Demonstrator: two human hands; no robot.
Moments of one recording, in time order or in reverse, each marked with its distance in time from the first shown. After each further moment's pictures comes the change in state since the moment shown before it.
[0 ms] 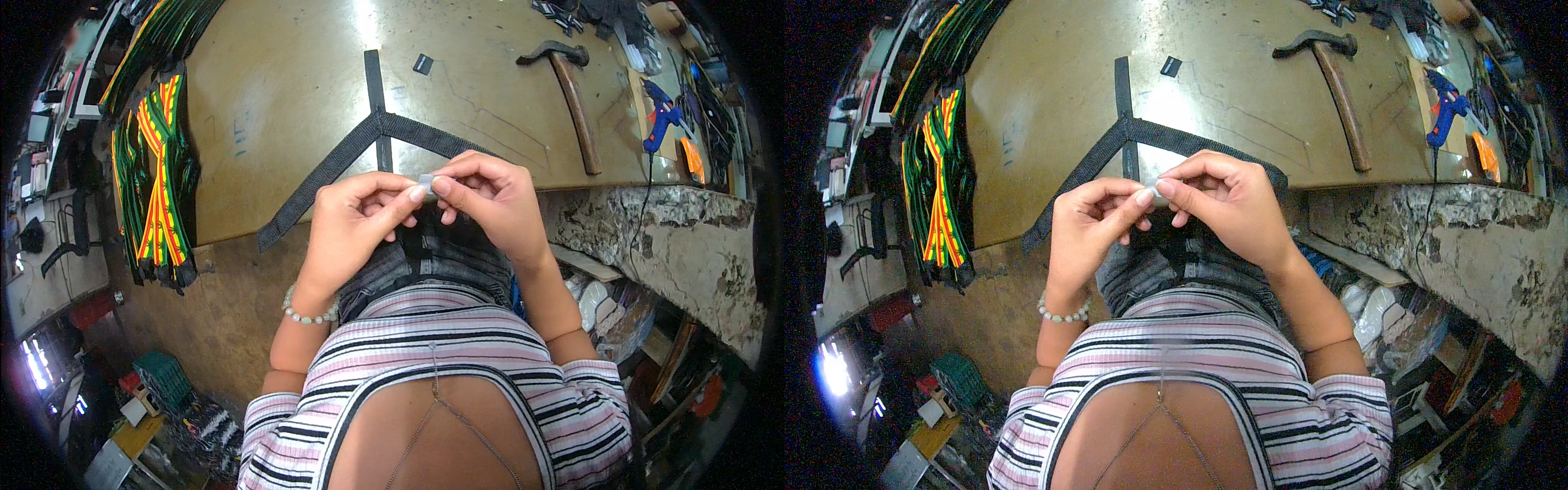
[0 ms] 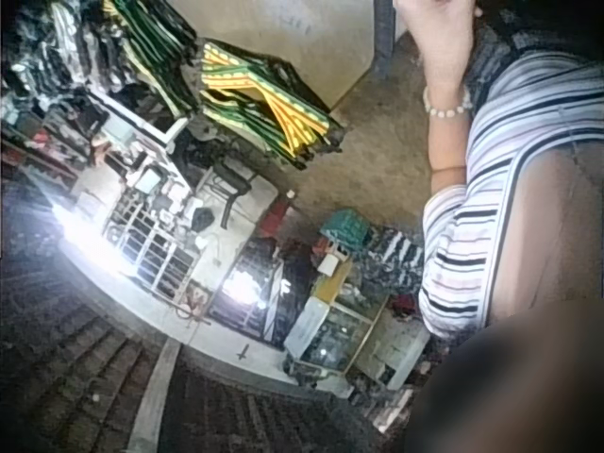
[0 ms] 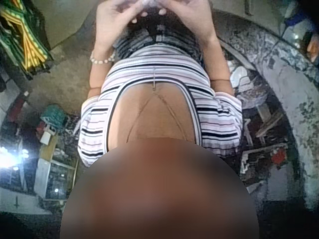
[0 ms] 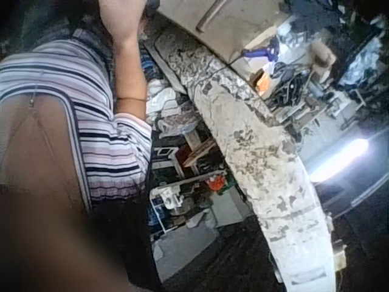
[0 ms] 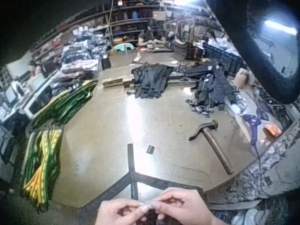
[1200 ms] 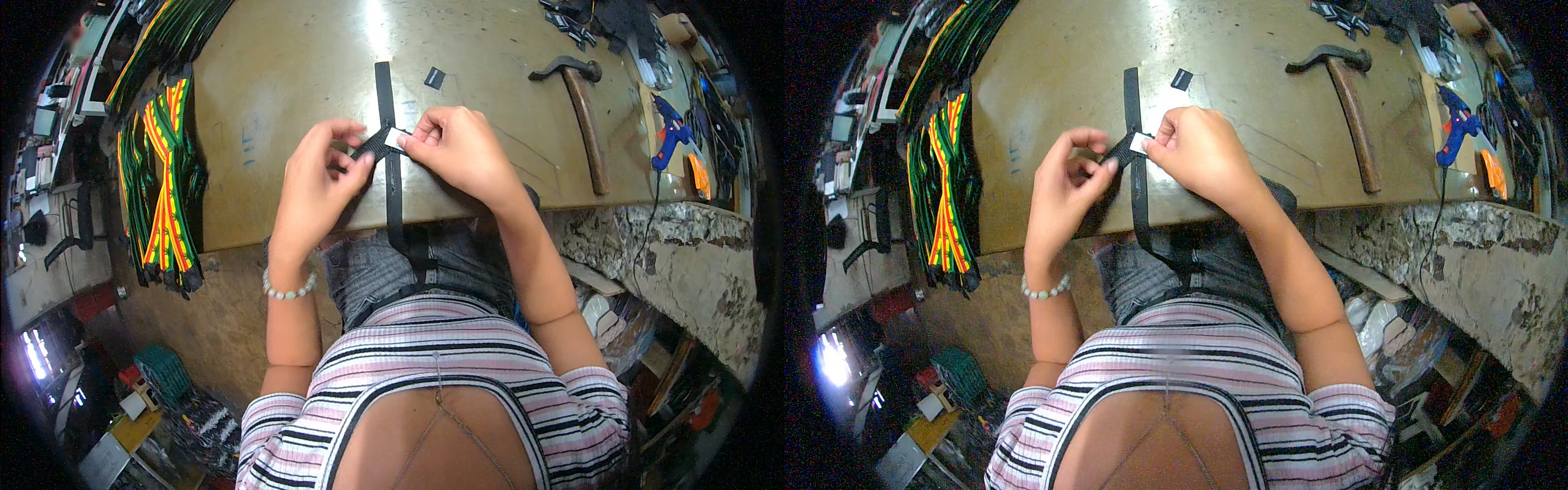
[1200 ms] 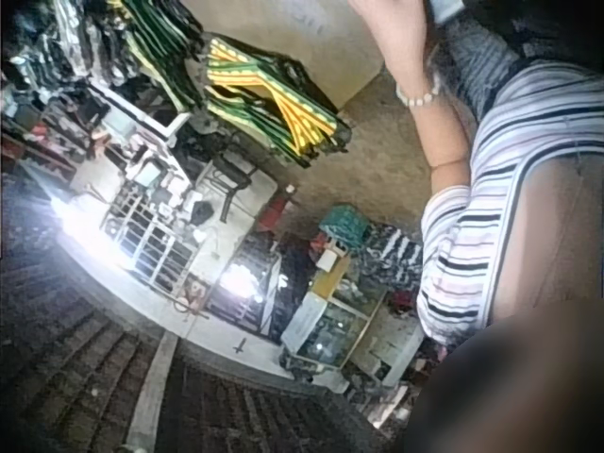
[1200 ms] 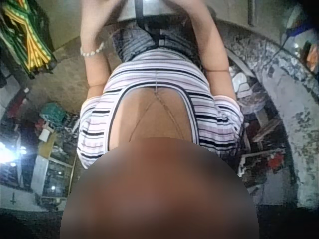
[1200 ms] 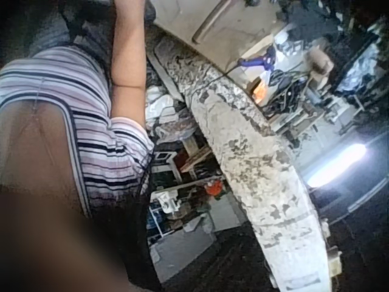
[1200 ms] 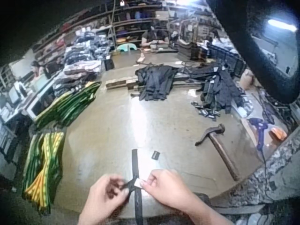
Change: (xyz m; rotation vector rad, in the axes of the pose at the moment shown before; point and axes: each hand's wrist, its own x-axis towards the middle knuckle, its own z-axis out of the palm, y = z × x) left_hand 0.049 0.001 -0.042 0.397 0.152 0.185; right_hand 0.089 0.000 0.003 -0.945 0.078 -0.001
